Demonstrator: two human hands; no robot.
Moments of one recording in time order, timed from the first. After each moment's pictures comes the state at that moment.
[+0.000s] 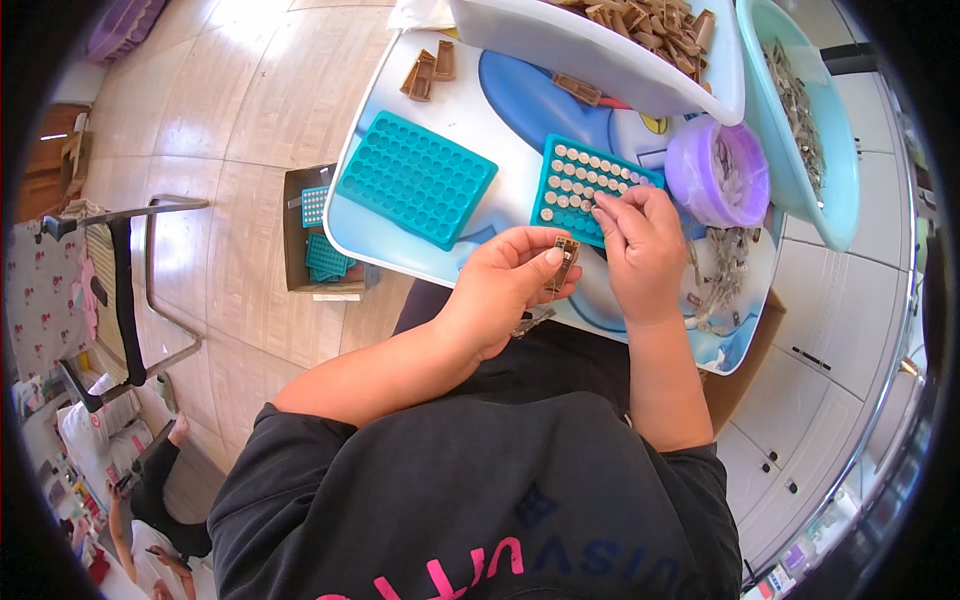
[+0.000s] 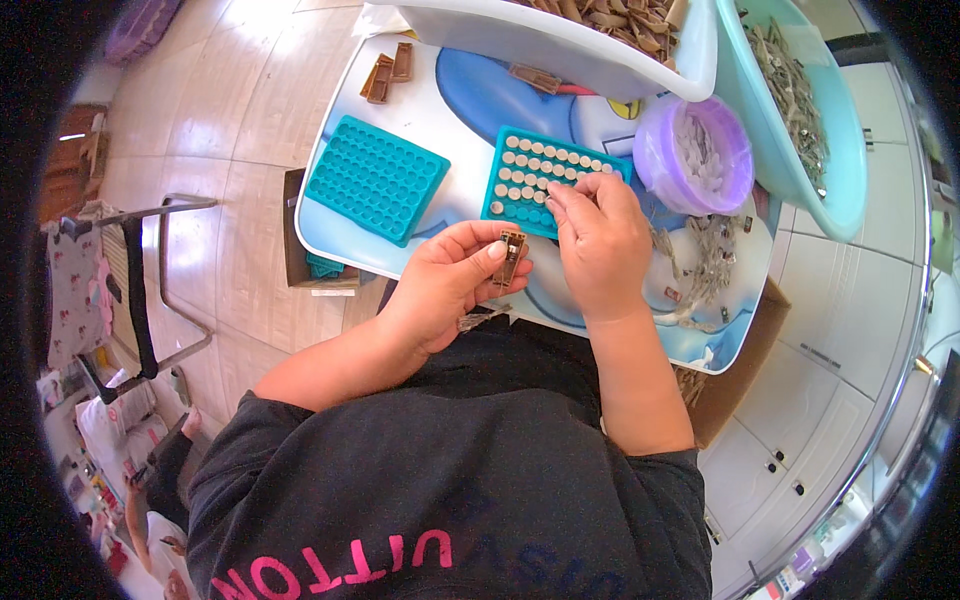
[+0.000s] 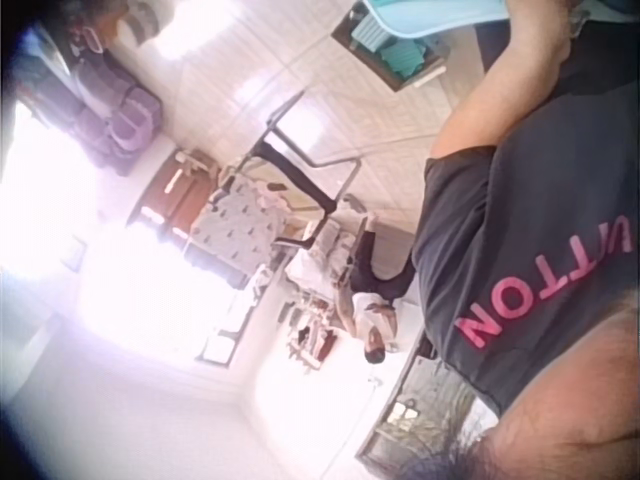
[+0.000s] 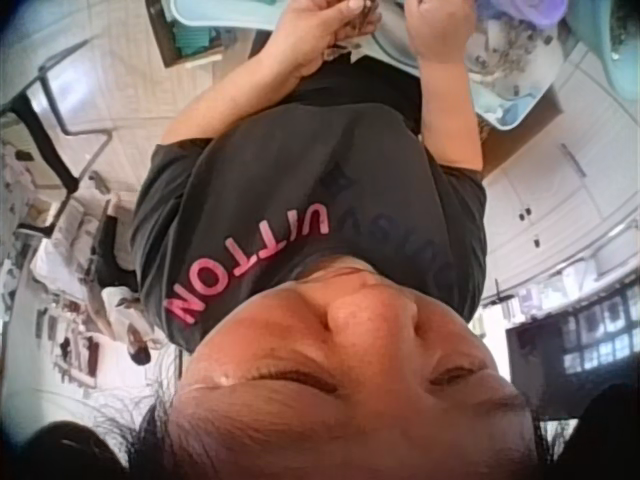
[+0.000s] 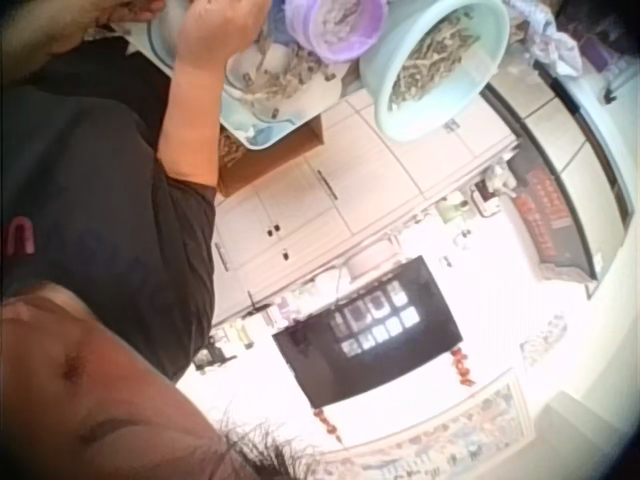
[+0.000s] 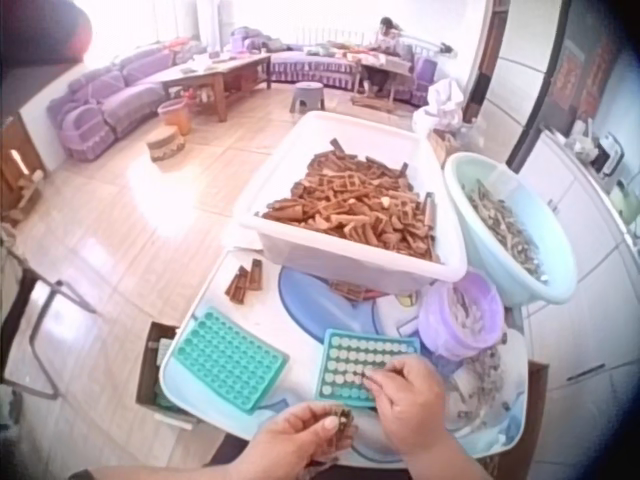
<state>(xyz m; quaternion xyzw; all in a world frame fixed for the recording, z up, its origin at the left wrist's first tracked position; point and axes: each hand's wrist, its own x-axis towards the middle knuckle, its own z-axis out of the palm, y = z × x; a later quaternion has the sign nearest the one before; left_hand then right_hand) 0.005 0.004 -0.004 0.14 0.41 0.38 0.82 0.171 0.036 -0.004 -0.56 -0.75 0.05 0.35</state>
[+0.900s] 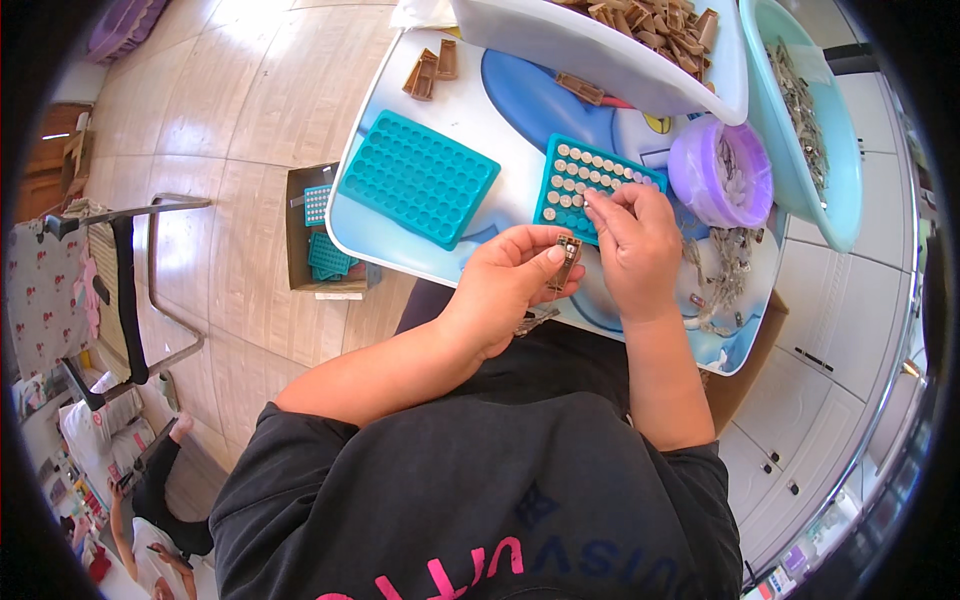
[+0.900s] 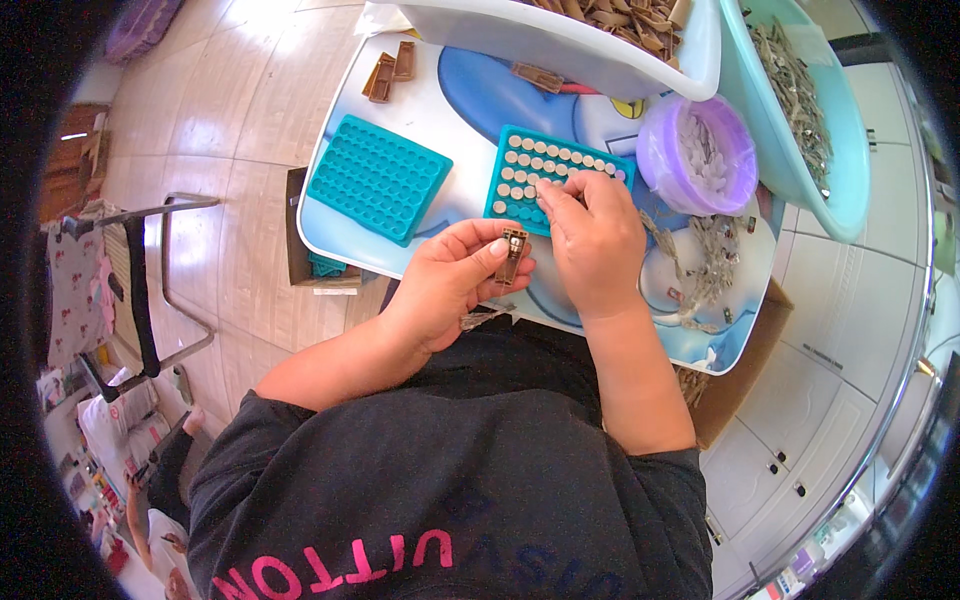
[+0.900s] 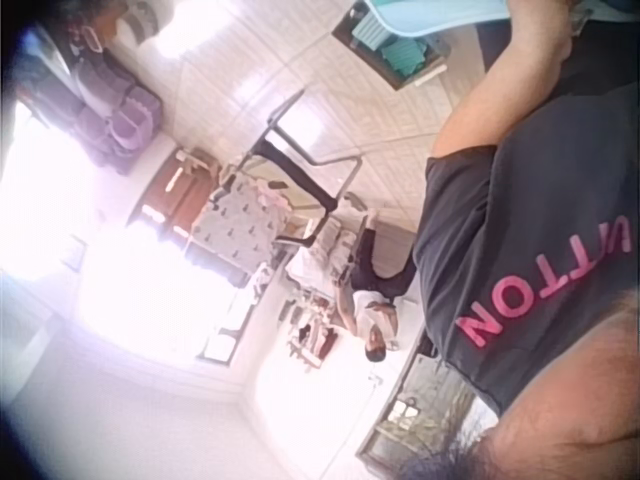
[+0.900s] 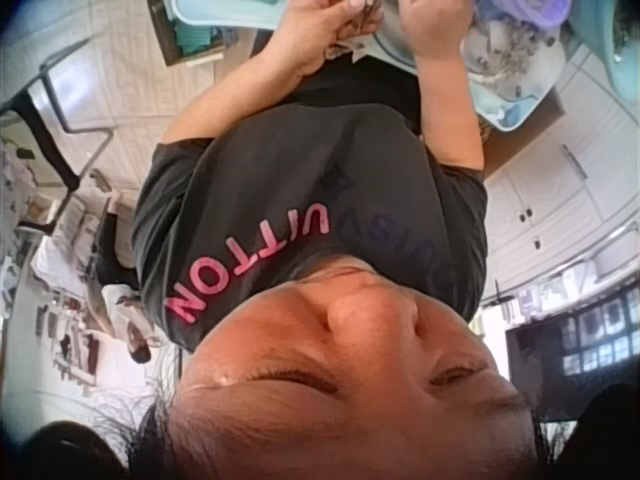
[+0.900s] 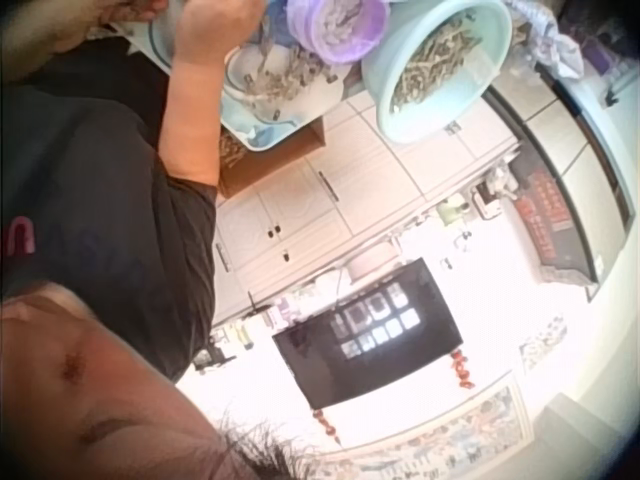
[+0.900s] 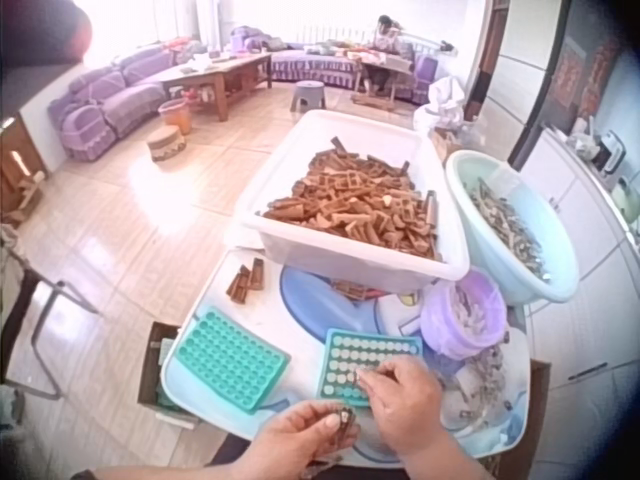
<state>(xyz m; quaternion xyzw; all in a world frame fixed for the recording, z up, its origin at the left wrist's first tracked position) 0.007 0.007 -0.002 0.14 0.41 0.37 0.82 0.166 0.039 -0.004 -0.53 -0.78 0.02 0.34</state>
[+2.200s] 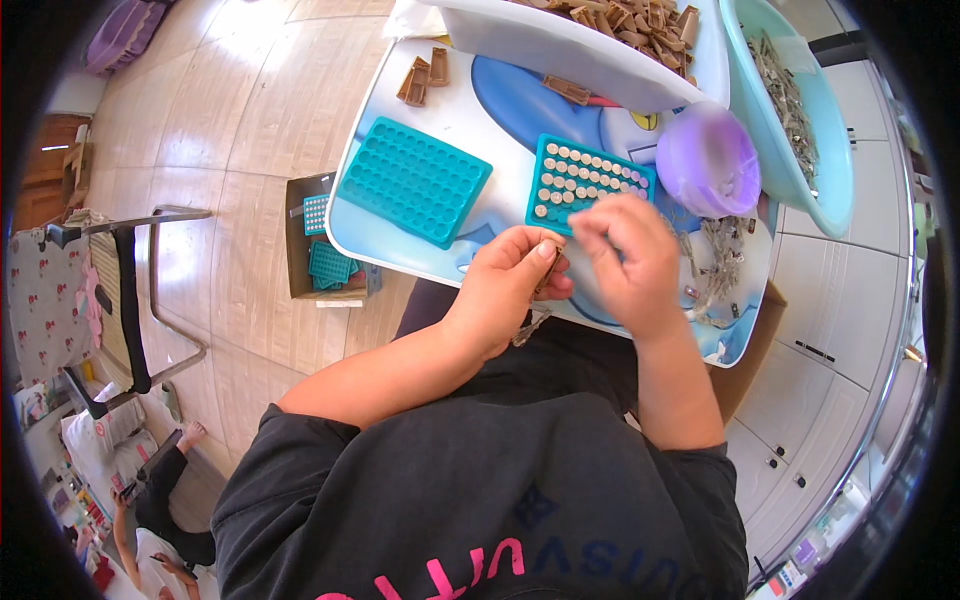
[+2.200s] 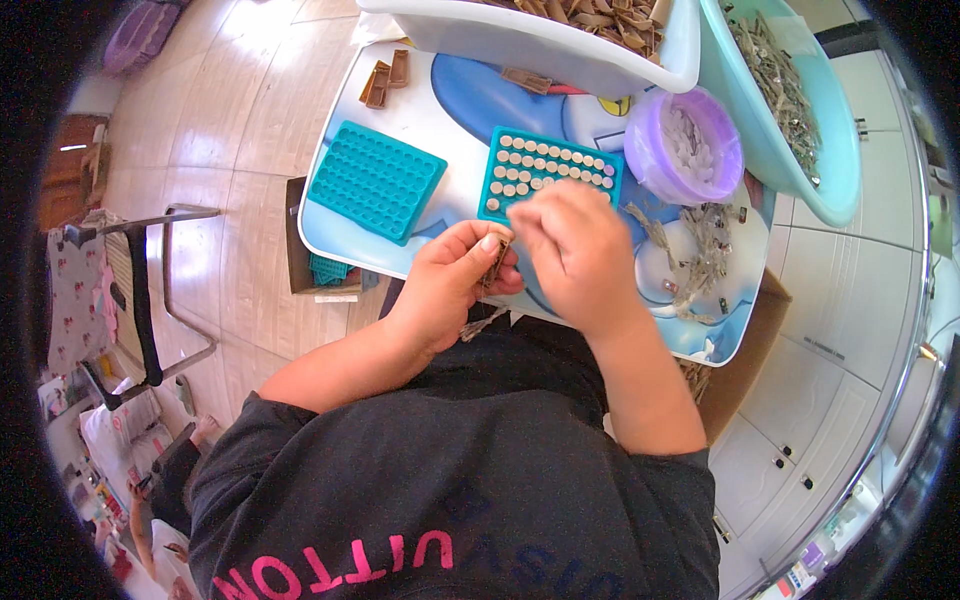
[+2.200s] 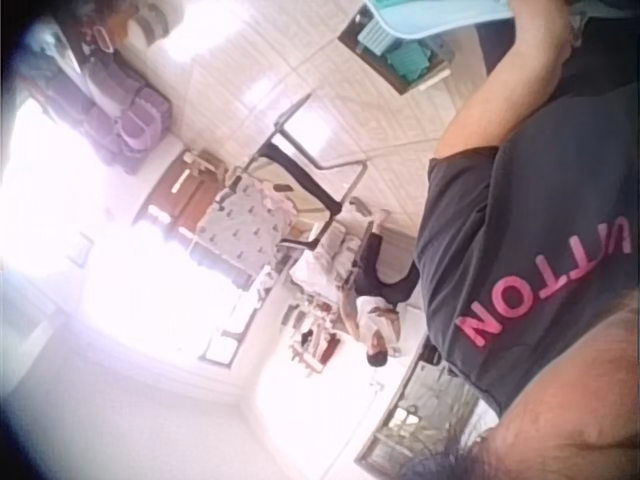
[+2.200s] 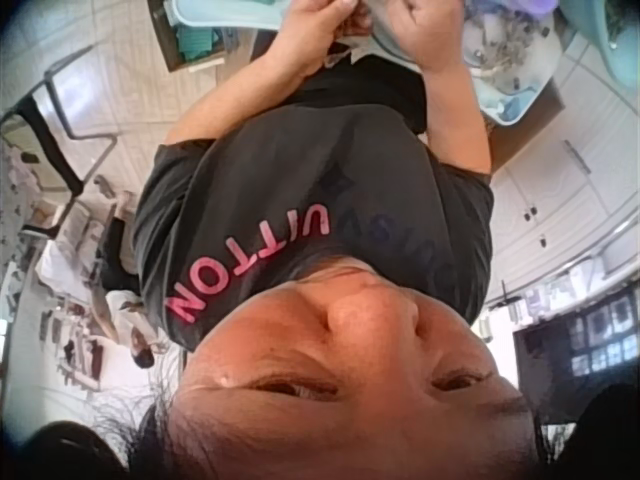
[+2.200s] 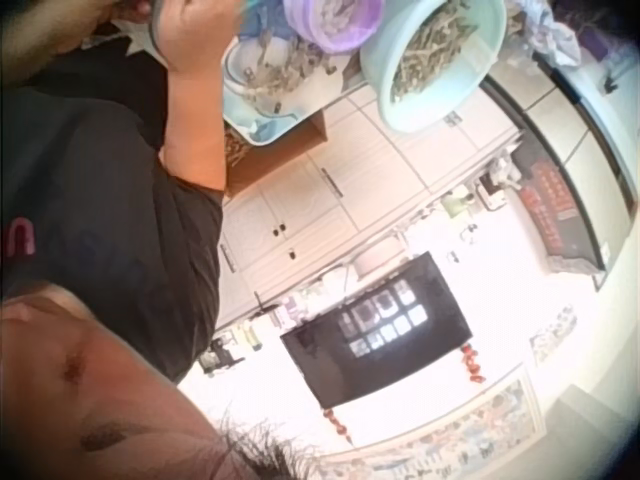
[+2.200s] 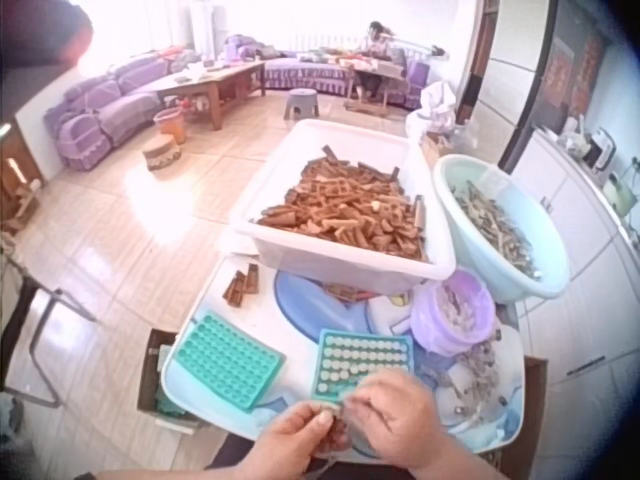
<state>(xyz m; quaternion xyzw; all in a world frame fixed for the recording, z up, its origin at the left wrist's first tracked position) 0.011 -0.001 -0.004 0.19 0.42 0.39 0.80 0.164 0.029 0.026 -0.45 -0.79 0.21 0.37</state>
